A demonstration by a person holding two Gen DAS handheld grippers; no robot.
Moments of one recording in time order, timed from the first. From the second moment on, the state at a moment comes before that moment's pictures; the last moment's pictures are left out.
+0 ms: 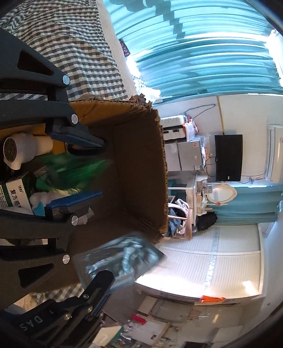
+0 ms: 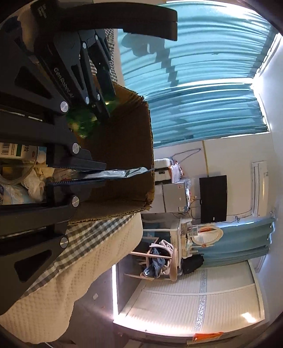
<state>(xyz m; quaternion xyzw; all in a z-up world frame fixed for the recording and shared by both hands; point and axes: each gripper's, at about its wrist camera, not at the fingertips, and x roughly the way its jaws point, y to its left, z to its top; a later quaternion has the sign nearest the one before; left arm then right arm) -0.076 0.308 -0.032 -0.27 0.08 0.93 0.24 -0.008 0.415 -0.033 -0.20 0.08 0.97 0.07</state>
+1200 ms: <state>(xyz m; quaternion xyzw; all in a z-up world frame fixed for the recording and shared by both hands) 0.039 0.106 0.114 -0.10 -0.03 0.98 0.16 0.106 0.332 0.074 -0.03 0.10 0.99 -0.01</state>
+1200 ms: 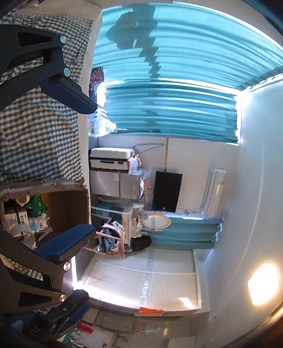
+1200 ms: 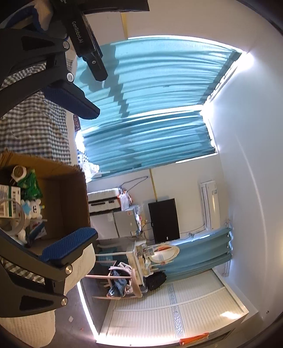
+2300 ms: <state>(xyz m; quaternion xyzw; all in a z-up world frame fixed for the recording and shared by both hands) 0.046 -0.022 0.045 -0.16 -0.05 0.99 0.03 0.048 0.181 -0.027 -0.21 0.09 0.96 -0.15</state>
